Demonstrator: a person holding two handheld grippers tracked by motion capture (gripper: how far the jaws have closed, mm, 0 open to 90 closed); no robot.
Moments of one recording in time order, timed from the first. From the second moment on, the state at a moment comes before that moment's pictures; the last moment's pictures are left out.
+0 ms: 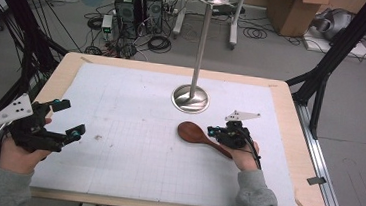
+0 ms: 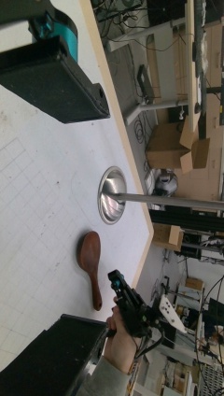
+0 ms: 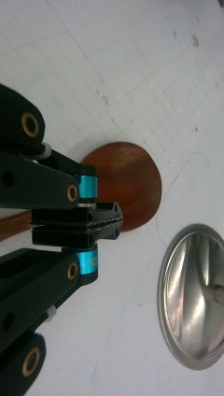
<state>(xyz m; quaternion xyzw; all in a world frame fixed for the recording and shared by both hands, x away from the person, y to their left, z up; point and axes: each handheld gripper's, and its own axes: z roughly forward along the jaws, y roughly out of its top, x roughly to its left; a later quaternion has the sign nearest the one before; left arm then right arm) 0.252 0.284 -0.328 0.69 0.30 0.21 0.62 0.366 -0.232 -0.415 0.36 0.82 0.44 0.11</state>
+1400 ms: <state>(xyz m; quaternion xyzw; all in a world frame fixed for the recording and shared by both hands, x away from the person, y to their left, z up) 0.231 0.304 -0.336 0.69 0.33 0.22 0.61 0.431 -0.187 -0.438 0.37 0.85 0.37 0.10</state>
